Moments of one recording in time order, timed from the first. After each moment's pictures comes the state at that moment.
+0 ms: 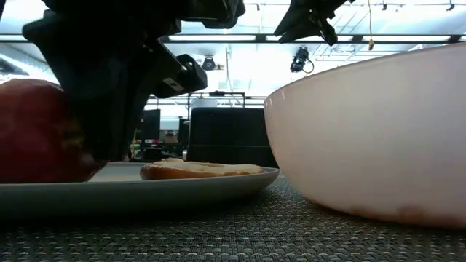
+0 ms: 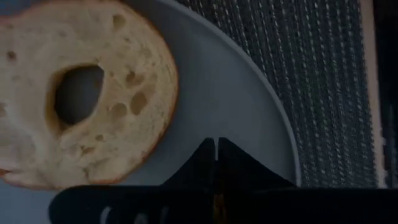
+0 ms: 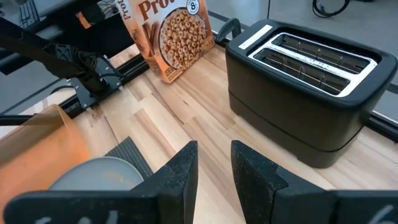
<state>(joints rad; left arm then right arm) -0.50 2.09 1.60 -0.83 0.06 -0.22 0.00 1.24 1.11 -0.42 0.40 0.54</state>
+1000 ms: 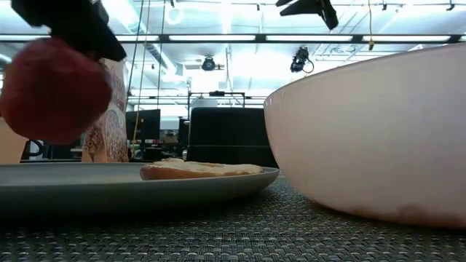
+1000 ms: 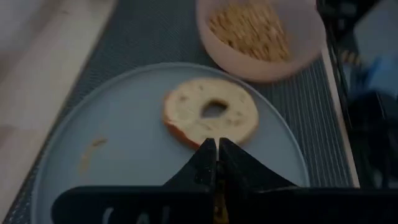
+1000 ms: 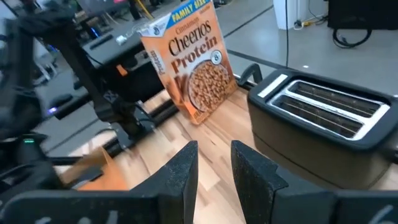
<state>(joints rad) -0.64 1.38 0.81 -0.19 -0.48 -0.65 0.00 1.14 1.11 -0.31 0.39 0.53</state>
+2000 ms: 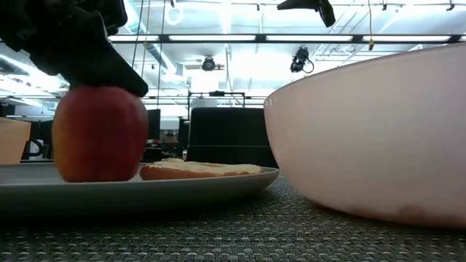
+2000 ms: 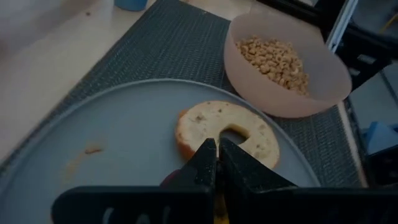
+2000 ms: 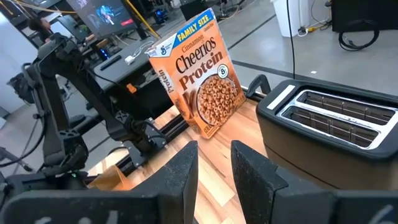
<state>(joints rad) -0.63 1.46 0.58 0.30 -0.61 -0.74 0.00 1.14 1.11 -0.23 0.40 0.57</state>
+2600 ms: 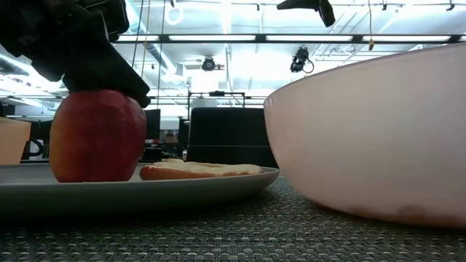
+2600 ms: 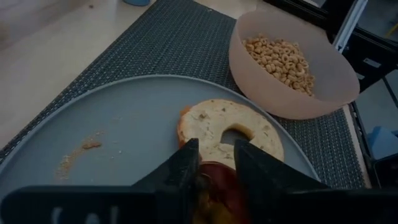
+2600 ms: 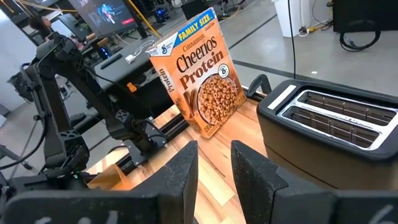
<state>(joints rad) -0.63 1.50 0.58 0.31 -0.61 -0.79 0.00 1.14 1.11 -0.23 0.40 0.57</state>
